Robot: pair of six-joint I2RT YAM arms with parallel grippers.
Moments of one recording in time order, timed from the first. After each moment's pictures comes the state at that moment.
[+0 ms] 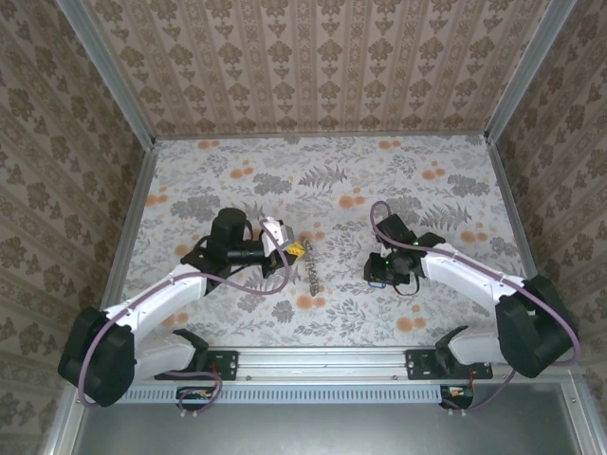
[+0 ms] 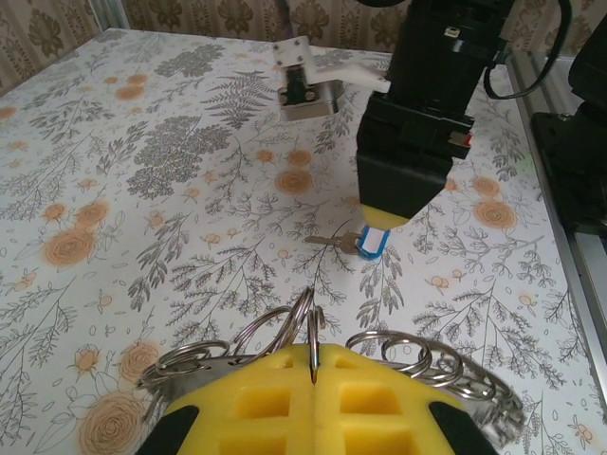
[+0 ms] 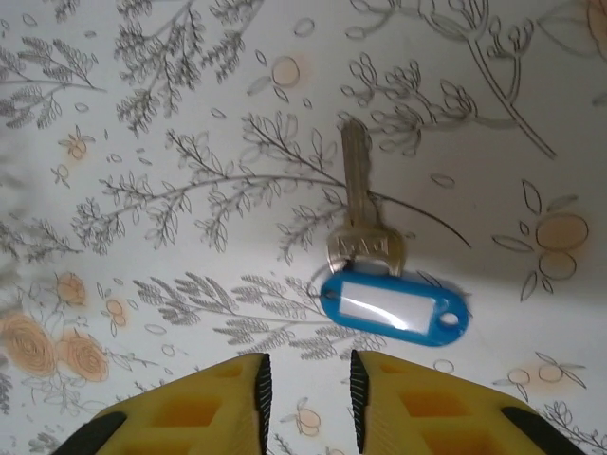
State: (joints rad) left arm -0.59 1.14 0.60 0.05 0.78 0.38; right arm 0.50 1.34 0.76 -0.66 -0.14 0.64
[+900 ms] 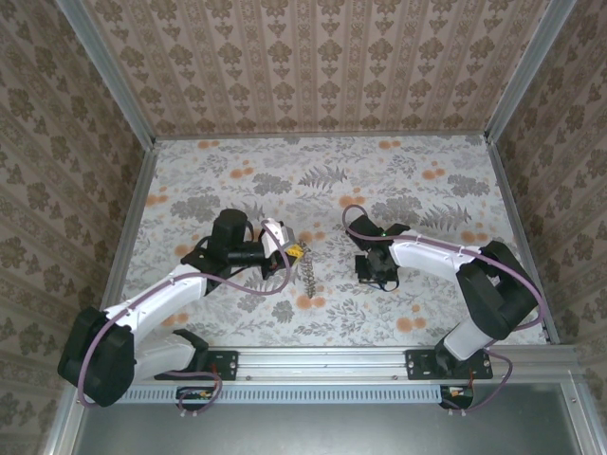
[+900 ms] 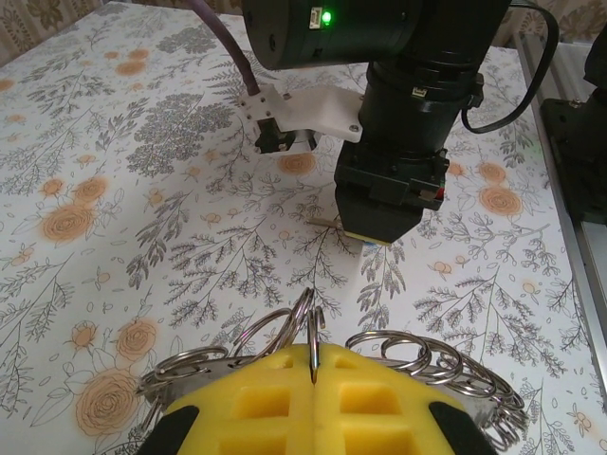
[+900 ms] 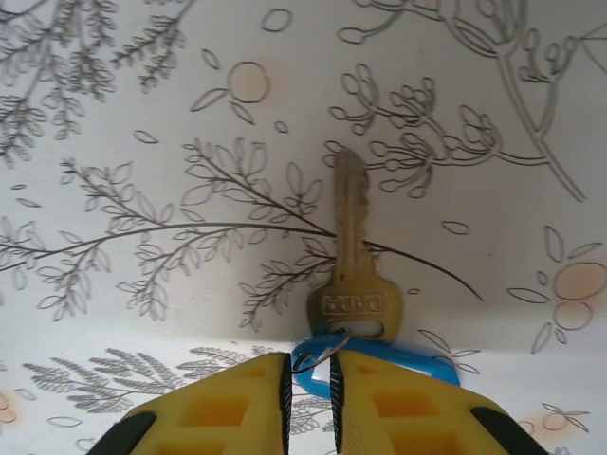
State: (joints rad) left arm -0.59 1.14 0.60 0.01 0.74 0.38; right arm 0.62 1.58 0.89 -0.75 0.05 0.69
